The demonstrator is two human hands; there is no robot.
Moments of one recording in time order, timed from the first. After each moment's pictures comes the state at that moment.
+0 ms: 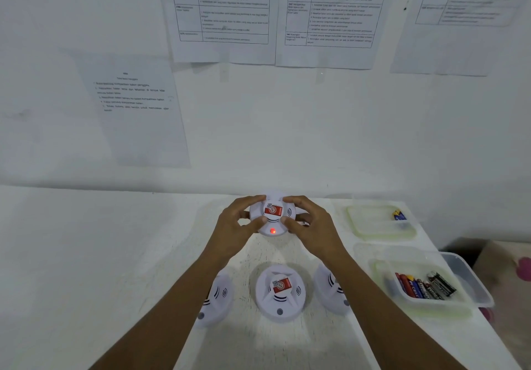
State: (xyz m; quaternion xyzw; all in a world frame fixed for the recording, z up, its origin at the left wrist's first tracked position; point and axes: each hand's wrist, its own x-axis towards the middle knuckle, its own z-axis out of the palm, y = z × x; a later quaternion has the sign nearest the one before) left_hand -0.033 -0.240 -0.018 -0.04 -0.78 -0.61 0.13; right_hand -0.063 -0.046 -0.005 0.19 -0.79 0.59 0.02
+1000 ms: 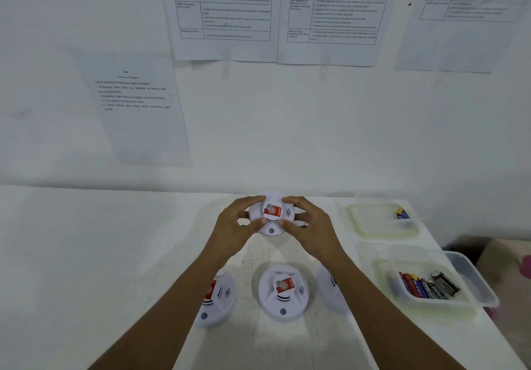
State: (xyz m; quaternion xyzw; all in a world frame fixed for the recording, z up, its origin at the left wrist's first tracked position) left_hand -0.035 -0.250 -0.023 -0.06 -0.80 -0.59 0.13; right_hand -0.065 -0.052 -0.013 0.19 -0.79 0.58 0.03
